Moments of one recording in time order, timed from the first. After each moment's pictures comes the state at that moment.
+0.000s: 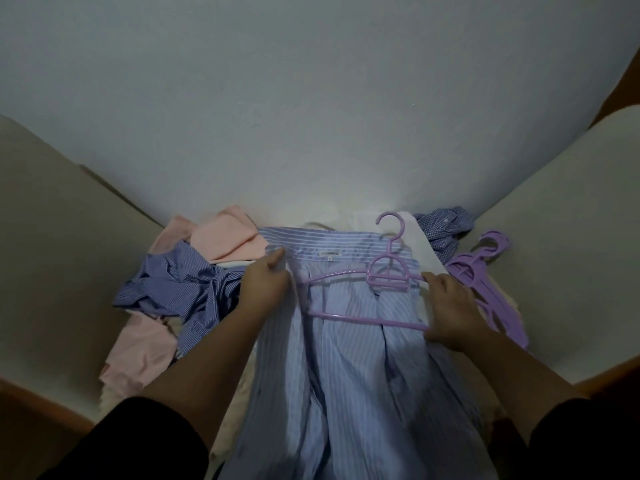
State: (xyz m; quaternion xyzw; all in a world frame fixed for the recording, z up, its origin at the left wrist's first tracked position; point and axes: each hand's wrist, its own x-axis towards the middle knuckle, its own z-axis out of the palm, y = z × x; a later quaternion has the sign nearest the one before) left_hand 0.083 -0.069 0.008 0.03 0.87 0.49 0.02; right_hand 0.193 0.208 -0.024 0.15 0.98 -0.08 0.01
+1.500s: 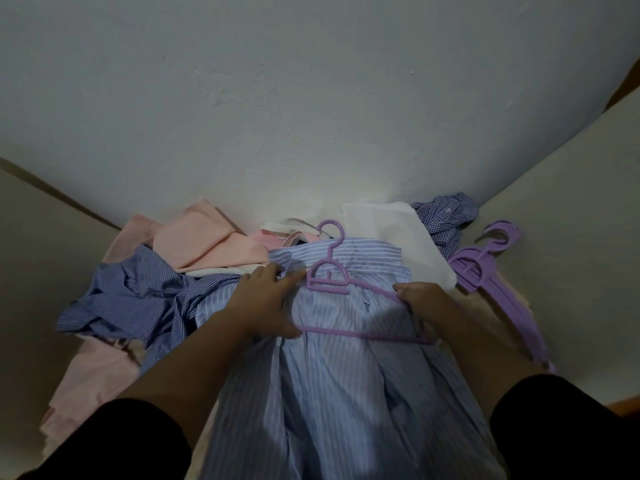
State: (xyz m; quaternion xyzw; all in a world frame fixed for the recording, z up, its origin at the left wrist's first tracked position) left_hand 0.016 -0.059 -0.048 0.34 0.94 0.01 0.08; right_hand 0.113 0.215 -0.068 0.30 0.82 -0.48 0.03
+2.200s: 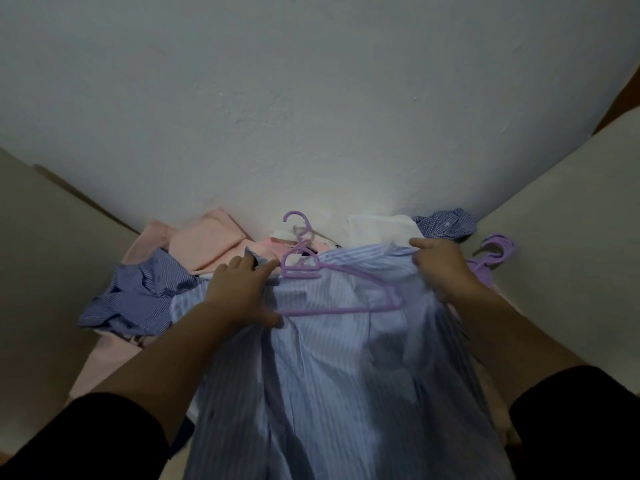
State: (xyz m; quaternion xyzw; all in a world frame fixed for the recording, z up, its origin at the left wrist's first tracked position) left_hand 0.020 -0.094 -0.007 0.27 0.96 -0.06 0.01; right_hand 0.100 0.215 0.017 0.26 0.85 -0.44 -0.12
